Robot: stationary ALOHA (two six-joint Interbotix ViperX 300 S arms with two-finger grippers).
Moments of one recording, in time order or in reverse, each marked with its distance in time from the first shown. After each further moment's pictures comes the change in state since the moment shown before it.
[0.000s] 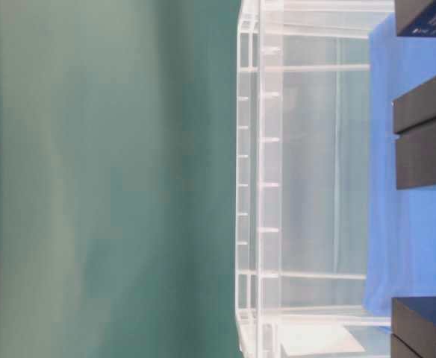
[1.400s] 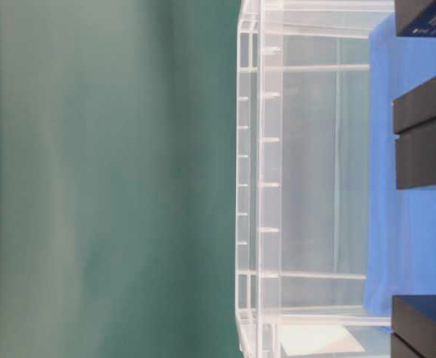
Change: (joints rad) left arm -0.002 0.000 0.000 0.000 0.002 -0.006; right arm -0.413 -0.173 0.152 -0.023 0.034 -0.411
